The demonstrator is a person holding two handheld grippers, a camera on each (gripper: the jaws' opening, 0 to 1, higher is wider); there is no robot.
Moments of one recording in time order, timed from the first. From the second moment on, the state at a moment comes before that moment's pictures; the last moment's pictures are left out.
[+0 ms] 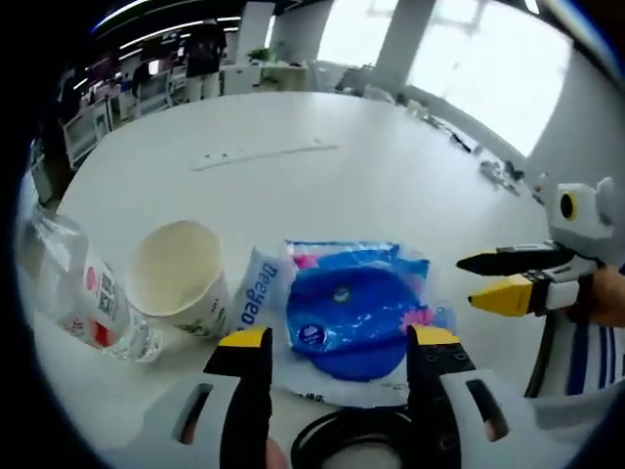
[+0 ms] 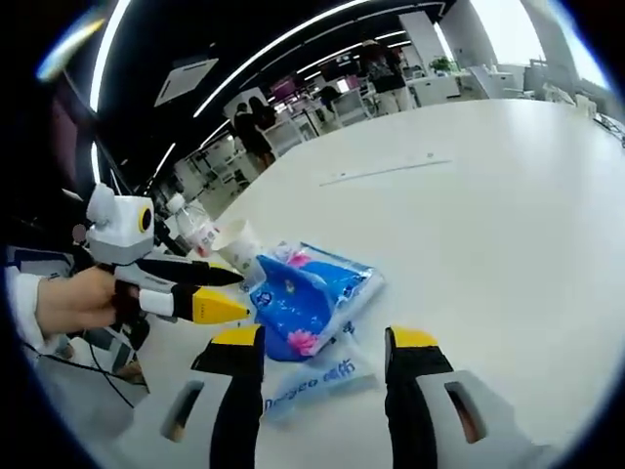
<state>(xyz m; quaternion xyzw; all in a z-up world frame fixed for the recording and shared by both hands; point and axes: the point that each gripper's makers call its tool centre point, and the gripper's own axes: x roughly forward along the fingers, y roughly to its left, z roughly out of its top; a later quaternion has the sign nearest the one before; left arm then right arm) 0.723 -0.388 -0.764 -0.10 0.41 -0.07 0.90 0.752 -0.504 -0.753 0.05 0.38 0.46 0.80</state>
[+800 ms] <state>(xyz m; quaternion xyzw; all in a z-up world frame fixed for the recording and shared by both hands) 0.726 -0.378 -0.794 -0.19 0.41 -0.02 0.89 0.762 -0.492 -0.788 0.07 0.41 0.43 0.80</state>
